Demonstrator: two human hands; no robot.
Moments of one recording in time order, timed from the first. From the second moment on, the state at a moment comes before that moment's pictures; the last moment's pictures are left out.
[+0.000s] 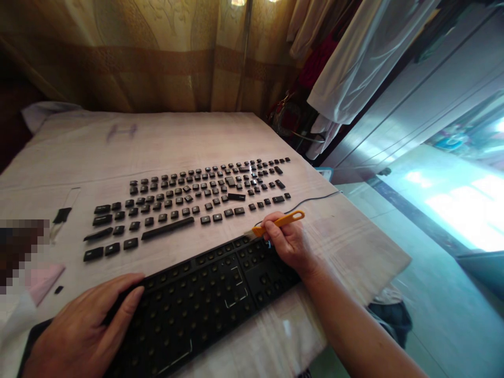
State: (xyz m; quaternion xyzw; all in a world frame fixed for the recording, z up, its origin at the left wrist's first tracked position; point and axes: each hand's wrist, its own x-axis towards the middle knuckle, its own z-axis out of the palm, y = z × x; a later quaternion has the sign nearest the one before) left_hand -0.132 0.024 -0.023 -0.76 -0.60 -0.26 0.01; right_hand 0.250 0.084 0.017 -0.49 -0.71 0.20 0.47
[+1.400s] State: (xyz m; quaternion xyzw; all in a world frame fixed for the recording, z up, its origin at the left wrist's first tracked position) left_hand -0.119 0.025 -0.004 -0.80 -0.55 -0.26 0.05; right_hand 0.252 0.083 0.016 -0.49 -0.68 0.27 0.48
